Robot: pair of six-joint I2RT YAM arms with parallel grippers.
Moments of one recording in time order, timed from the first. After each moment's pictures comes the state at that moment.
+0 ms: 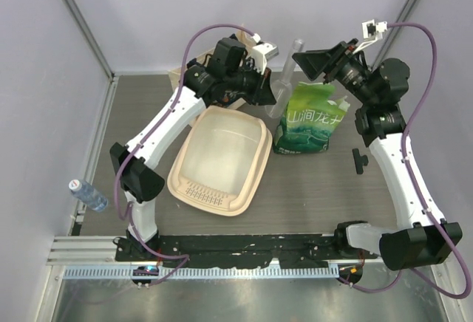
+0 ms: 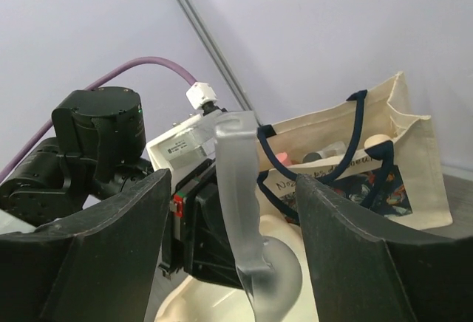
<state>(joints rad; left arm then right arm) -0.68 1.92 2.13 -0.74 0.52 -0.09 0.10 1.20 1.29 0.20 -0.63 0.66</state>
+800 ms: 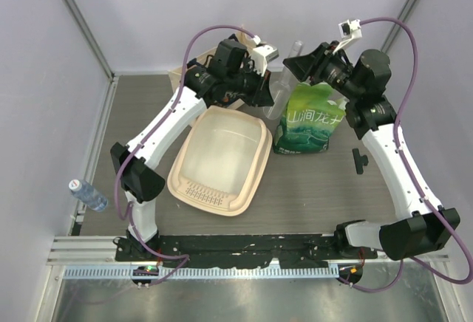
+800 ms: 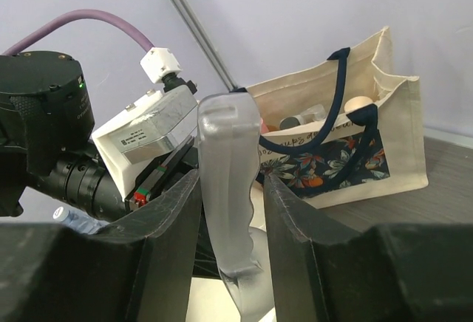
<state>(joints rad) -0.69 1.92 2.13 -0.78 0.47 -0.08 0.20 1.28 1.38 -0.01 -0.53 0.48</state>
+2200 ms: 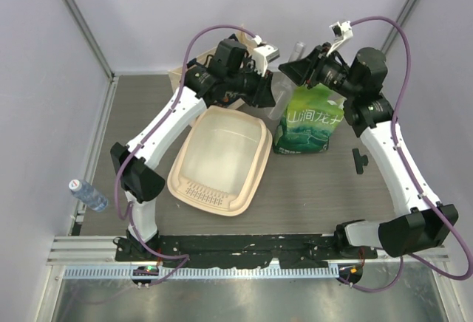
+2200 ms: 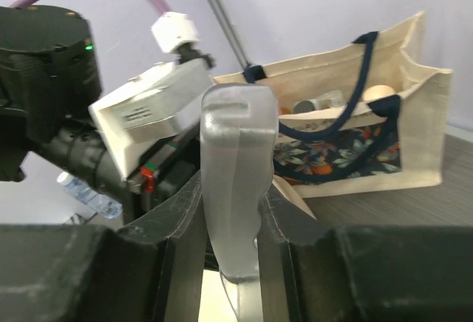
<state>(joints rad) -0.69 1.92 2.13 -0.78 0.50 -0.07 0.22 1.30 1.38 -0.02 -0.61 0.43</state>
